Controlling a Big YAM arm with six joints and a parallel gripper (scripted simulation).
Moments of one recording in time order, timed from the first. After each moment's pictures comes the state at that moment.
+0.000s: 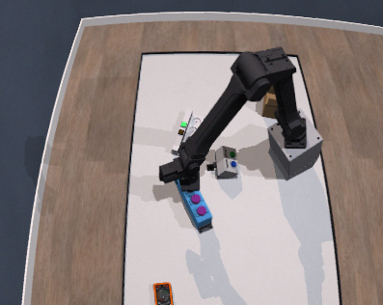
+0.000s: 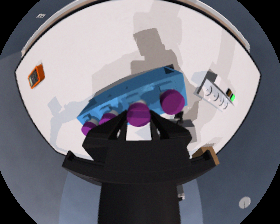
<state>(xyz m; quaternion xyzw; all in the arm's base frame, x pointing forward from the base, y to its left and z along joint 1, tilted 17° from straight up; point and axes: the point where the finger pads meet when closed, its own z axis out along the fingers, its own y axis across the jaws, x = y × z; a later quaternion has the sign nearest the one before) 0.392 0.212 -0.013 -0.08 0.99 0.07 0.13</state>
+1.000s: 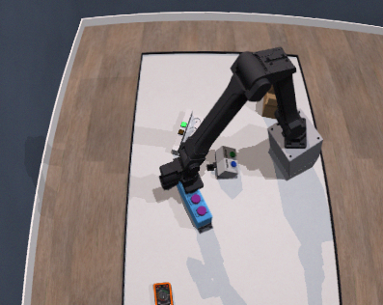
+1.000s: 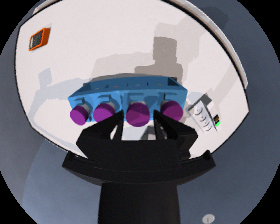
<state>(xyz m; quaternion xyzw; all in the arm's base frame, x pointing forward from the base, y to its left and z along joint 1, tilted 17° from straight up) 0.393 0.211 -0.014 -0.26 0.96 0.05 0.14</state>
